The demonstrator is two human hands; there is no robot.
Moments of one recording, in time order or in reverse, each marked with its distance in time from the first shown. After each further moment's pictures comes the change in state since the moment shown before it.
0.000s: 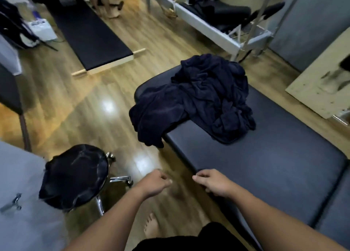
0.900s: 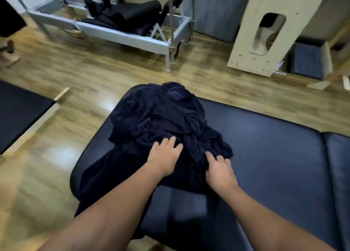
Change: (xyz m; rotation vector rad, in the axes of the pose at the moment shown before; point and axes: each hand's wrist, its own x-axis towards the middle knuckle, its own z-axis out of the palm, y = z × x) left_hand 0.270 0.270 -0.090 1.310 0.051 0.695; right_hand 0.132 -0.007 -0.168 -0.176 0.695 0.339
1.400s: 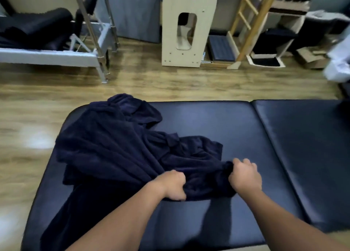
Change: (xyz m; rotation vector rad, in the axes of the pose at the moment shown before) left_hand 0.004 0.061 -0.014 -0.262 -0.463 0.559; right_hand -0.089 0.080 -0.017 -0.002 0.138 0.694
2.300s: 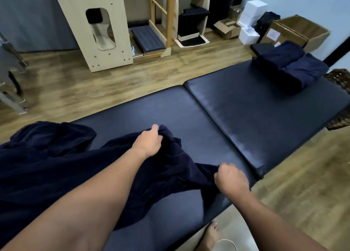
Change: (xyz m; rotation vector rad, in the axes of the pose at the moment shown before) left_hand 0.126 0.082 -0.072 -0.063 0.420 0.041; right_hand -0.055 0.105 0.029 0.061 -0.039 0.267
